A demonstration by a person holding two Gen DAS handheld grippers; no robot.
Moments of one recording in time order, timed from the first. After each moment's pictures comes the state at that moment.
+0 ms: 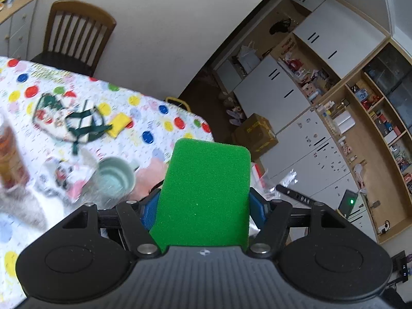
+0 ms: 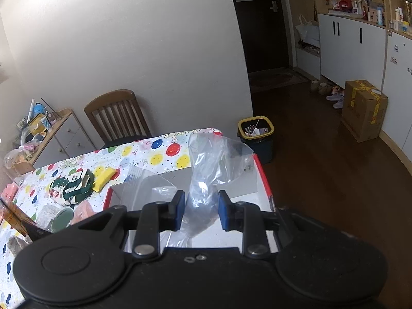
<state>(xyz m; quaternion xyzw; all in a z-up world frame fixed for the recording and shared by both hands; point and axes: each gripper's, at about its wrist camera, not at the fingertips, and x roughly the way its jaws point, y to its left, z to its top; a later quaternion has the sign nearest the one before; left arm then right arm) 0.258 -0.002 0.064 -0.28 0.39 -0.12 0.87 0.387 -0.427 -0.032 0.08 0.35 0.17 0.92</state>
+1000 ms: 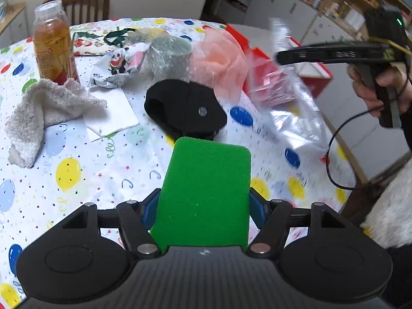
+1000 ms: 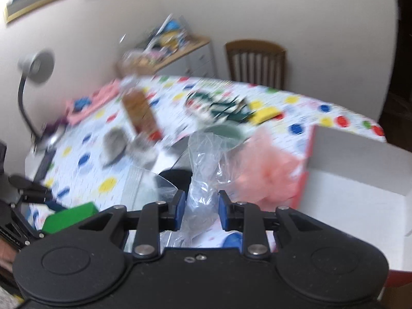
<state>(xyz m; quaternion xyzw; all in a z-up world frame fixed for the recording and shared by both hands) 0.096 0.005 -0.091 -0.07 0.48 -0.14 0.87 0.261 -0.242 -0.040 -0.09 0.36 0.44 0.82</state>
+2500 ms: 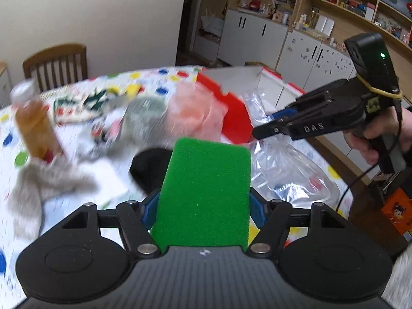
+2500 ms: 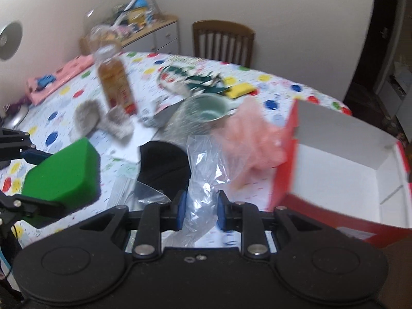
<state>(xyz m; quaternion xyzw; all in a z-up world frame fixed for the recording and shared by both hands) 0.127 -0.022 -0.047 -0.01 0.38 -0.17 0.91 0.222 -0.229 -0.037 -0.12 0.39 0.32 0.86</state>
